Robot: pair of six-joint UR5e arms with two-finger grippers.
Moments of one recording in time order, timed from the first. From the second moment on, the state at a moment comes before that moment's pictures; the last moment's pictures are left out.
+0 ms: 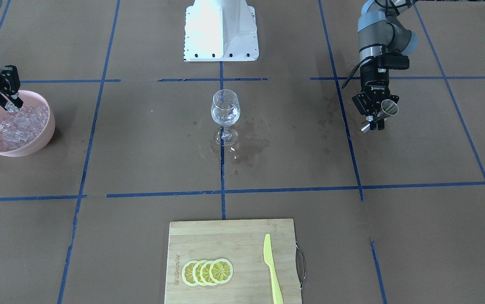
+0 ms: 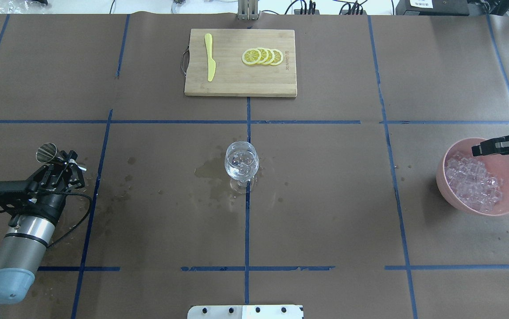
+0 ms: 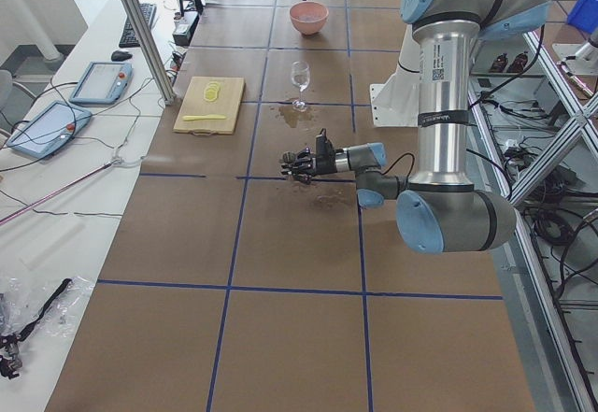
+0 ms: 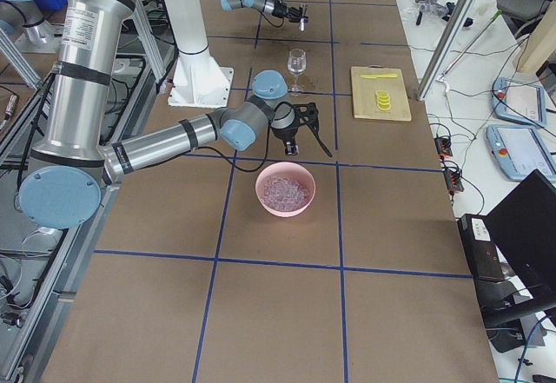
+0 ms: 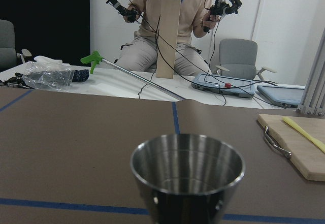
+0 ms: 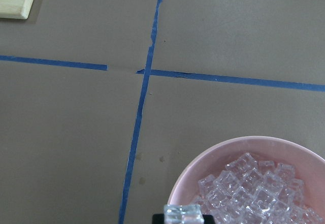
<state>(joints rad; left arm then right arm) -0.20 -1.50 -1.64 -2.70 -0.46 -1.32 1.03 -1.79 2.12 -1.09 2.16 0.78</state>
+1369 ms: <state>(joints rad) -0.18 -1.52 -1.59 -2.68 -0.44 -1.31 1.04 -1.74 2.15 -1.08 2.17 0.84</state>
